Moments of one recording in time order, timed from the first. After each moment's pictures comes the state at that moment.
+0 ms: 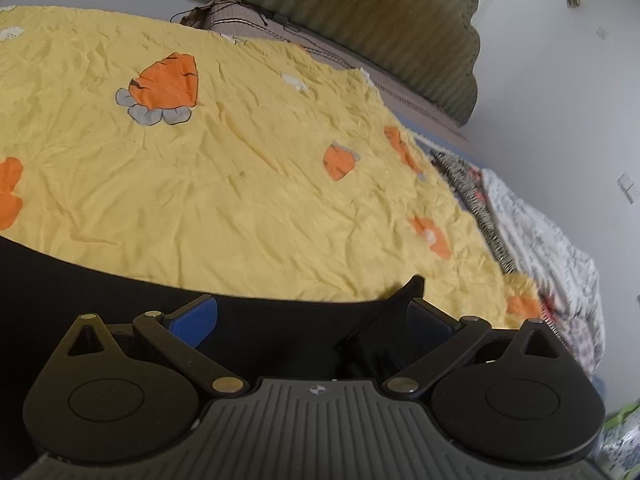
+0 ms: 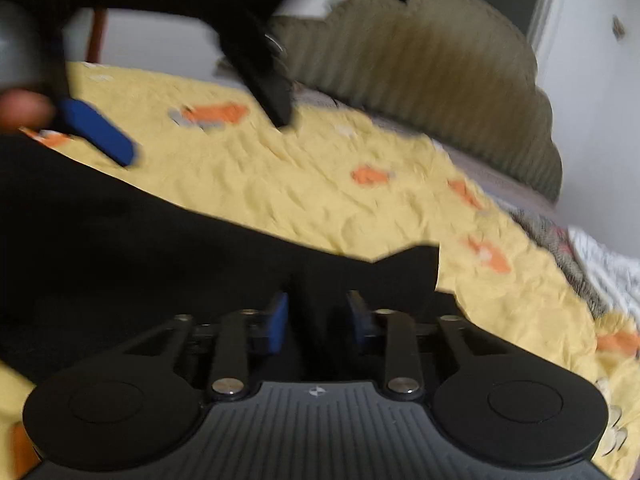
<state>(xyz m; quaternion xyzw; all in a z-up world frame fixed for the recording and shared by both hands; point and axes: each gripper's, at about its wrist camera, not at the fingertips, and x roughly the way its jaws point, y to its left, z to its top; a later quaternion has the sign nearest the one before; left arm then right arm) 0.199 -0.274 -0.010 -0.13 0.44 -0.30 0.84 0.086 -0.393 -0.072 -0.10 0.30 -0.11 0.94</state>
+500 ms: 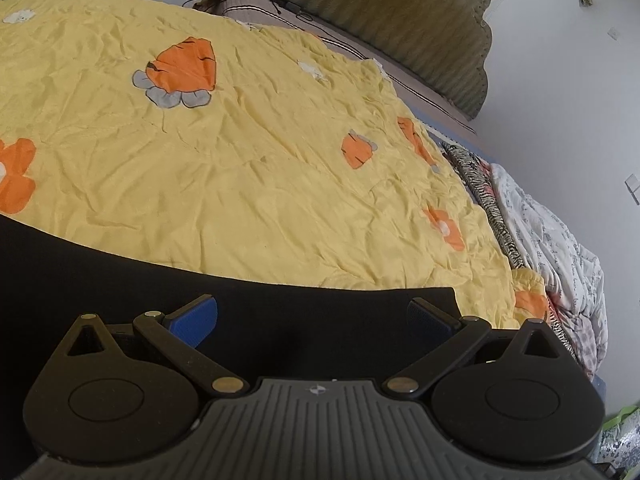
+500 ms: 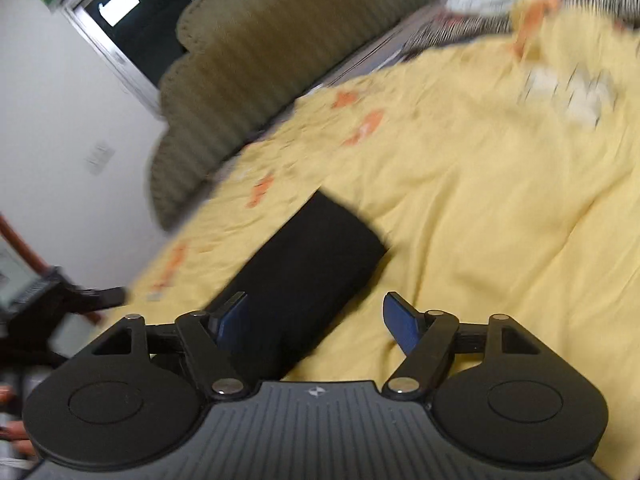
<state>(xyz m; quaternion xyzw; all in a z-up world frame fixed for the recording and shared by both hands) 0.204 -0.264 -0.022 -0.14 0.46 -0.29 0.83 -0.036 -0.521 -0.090 0.42 0.19 -0.12 0.88</state>
